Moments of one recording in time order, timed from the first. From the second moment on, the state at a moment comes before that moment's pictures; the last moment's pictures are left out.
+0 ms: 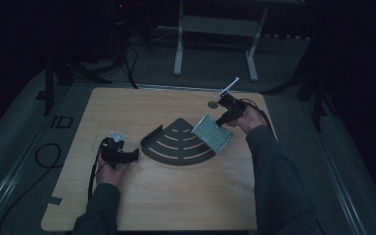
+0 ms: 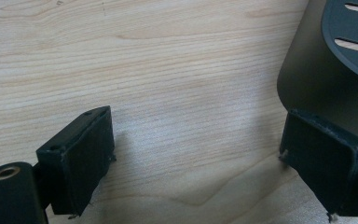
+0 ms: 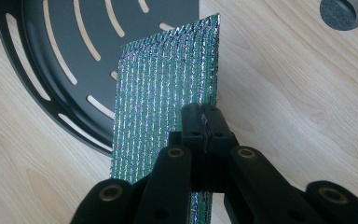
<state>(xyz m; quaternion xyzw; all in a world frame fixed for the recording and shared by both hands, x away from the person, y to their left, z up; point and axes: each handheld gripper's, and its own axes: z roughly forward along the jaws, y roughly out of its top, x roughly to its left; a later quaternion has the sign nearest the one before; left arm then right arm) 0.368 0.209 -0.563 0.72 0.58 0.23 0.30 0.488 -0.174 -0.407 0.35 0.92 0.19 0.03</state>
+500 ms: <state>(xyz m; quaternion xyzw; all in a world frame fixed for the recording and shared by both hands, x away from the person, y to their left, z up) 0.368 0.209 -0.563 0.72 0.58 0.23 0.30 0.493 -0.164 -0.417 0.36 0.92 0.18 0.03</state>
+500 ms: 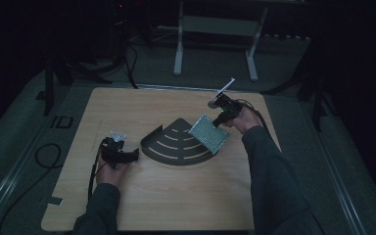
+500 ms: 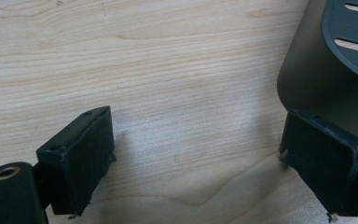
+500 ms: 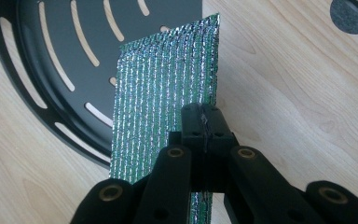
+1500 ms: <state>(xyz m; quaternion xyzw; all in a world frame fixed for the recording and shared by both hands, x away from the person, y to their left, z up) 0.369 0.209 -0.563 0.72 0.58 0.23 0.30 0.504 -0.145 -0.437 0.36 0.91 0.19 0.03</state>
